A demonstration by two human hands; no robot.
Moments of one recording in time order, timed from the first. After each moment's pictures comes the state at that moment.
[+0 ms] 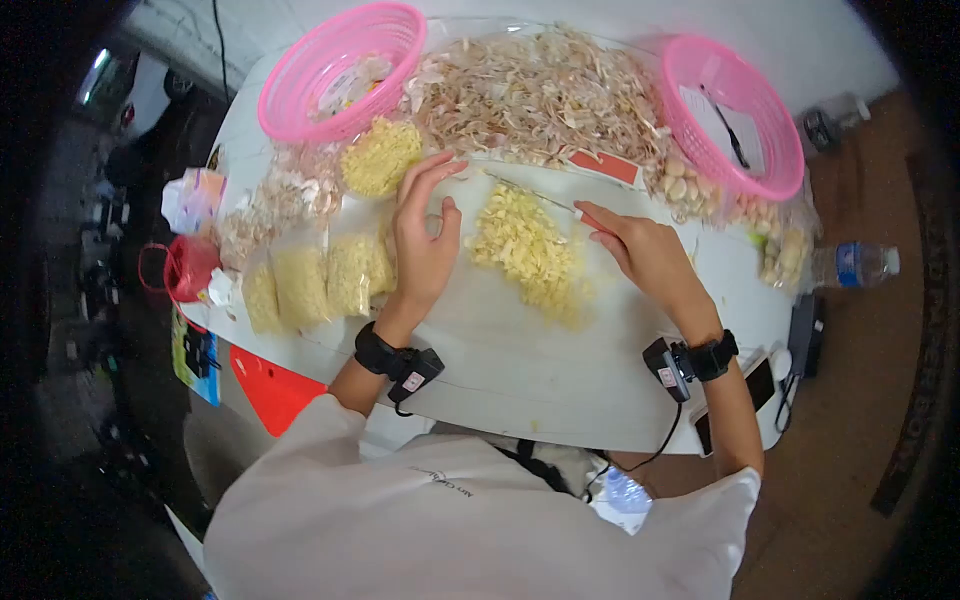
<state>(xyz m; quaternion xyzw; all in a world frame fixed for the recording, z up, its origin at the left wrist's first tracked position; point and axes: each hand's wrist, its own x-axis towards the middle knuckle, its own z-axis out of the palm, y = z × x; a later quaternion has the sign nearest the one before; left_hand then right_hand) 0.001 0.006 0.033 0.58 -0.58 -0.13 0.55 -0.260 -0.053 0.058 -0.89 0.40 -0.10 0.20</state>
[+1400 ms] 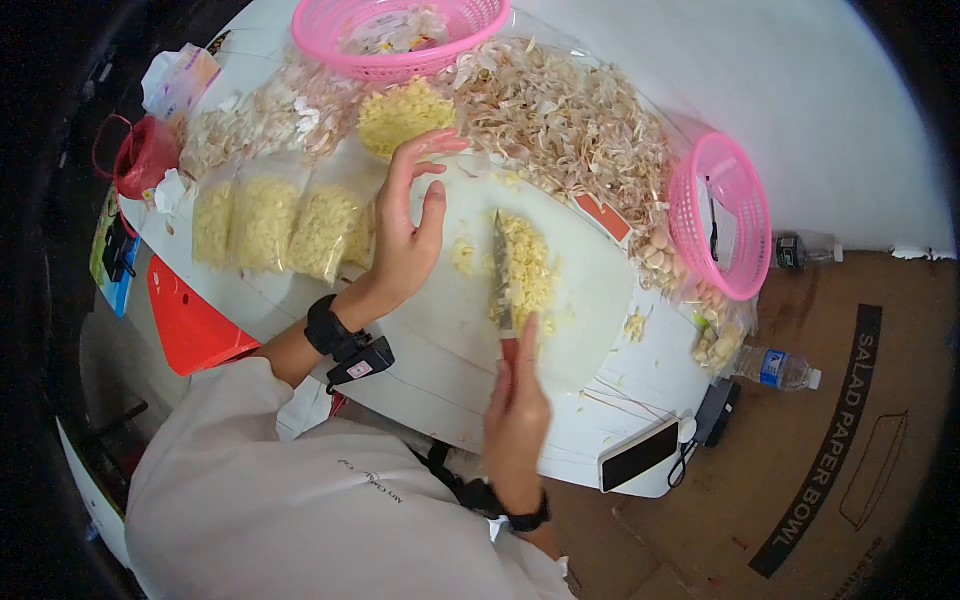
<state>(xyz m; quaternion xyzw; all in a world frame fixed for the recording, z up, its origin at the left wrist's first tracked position) 0.007 0.015 0.036 0.52 -0.51 -0.15 0.67 -0.185 0.109 0.072 -0.71 0.59 -0.25 0.27</state>
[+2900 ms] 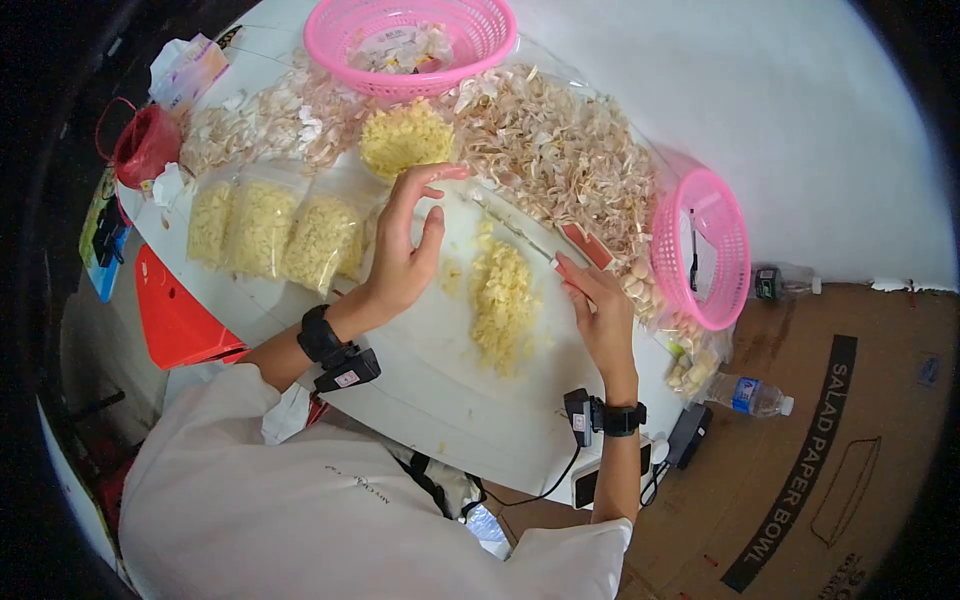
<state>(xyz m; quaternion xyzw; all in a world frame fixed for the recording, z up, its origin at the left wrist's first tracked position) 0.007 0.013 0.035 0.52 -0.51 -0.16 0.66 -0.245 -0.073 0.063 -0.88 0.40 -0.15 0.22</state>
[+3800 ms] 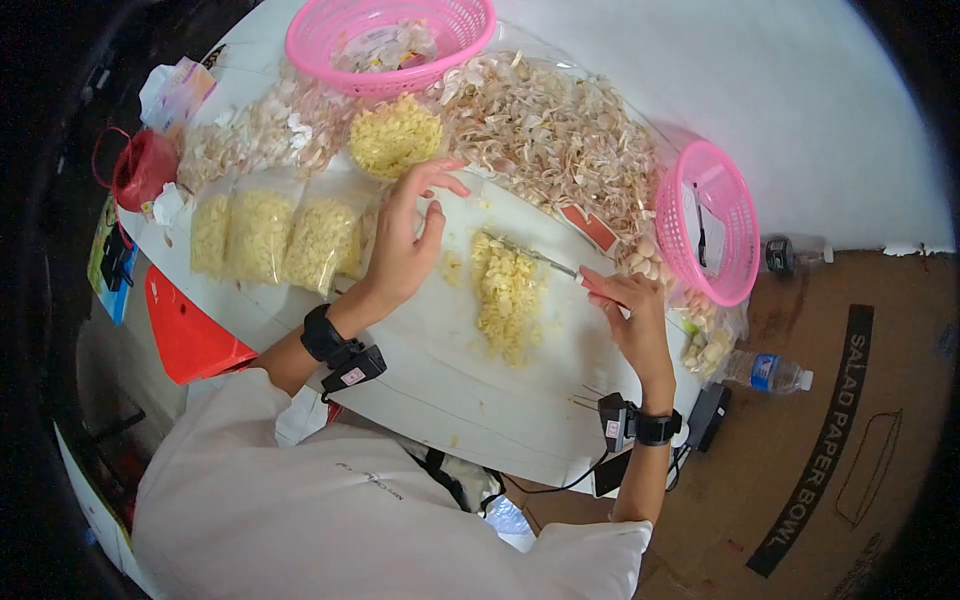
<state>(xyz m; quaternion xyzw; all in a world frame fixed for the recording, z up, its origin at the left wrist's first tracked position) 0.008 0.012 0.031 0.54 -0.52 -0.21 0.63 -0.281 -0.069 0.080 -0.88 0.40 -0.11 0.24</state>
